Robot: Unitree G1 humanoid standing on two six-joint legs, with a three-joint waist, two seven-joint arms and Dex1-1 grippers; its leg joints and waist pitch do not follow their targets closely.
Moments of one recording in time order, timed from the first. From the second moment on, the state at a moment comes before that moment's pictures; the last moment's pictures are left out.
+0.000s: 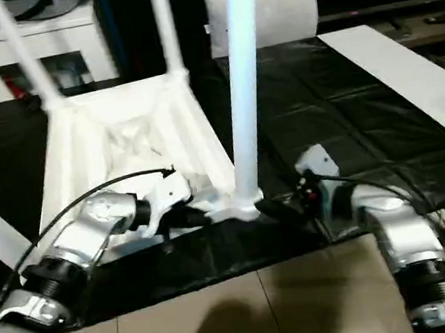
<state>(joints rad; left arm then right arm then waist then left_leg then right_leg) -0.66 0.31 -0.37 0.62 0.07 0.07 -1.14 -0.36 -0.52 0.05 0.39 0.25 0.19 1.09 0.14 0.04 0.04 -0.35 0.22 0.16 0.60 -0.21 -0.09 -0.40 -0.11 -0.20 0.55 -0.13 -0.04</state>
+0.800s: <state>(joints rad) -0.64 0.35 -0.41 0.61 0.04 0.00 -1.32 -0.44 -0.55 0.16 0.41 0.29 0.28 1.40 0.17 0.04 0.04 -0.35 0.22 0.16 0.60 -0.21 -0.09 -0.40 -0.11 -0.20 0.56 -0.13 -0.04</state>
